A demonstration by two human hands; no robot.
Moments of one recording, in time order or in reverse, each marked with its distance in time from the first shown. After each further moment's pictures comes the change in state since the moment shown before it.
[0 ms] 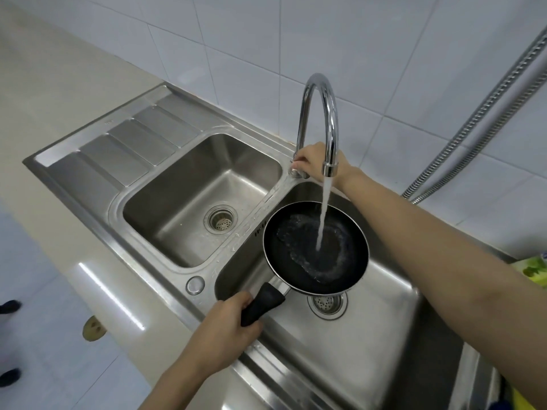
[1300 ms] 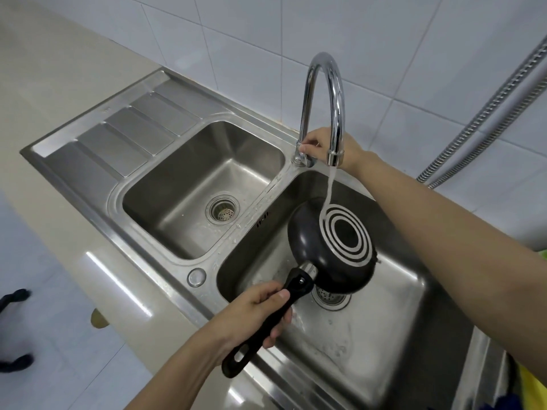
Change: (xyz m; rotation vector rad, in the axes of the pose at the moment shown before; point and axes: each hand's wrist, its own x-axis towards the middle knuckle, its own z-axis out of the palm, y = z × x) left_hand 0.021 0.013 0.013 -0.753 -0.418 -0.074; right_hand -0.003 0.014 -0.008 0.237 -0.007 0.006
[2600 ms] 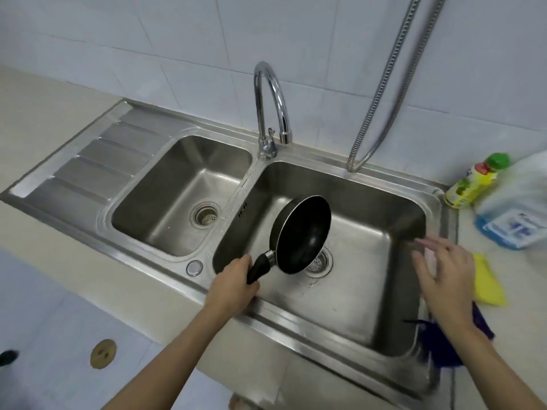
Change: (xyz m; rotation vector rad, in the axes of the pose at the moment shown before) left_hand -0.004 -0.029 -0.013 1.133 0.399 0.074; right_hand -0.409 -0.032 0.050 -0.139 0.745 0.595
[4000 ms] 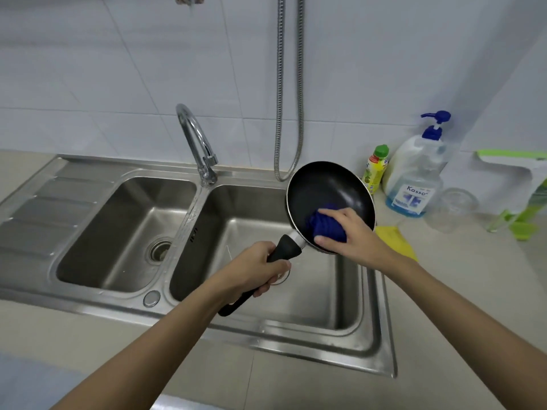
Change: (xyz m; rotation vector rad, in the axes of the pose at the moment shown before) left_hand -0.041 0.147 -0.034 -0.525 -0.471 0.266; right_hand 0.023 -0.042 -0.053 0.187 -0.516 0.016
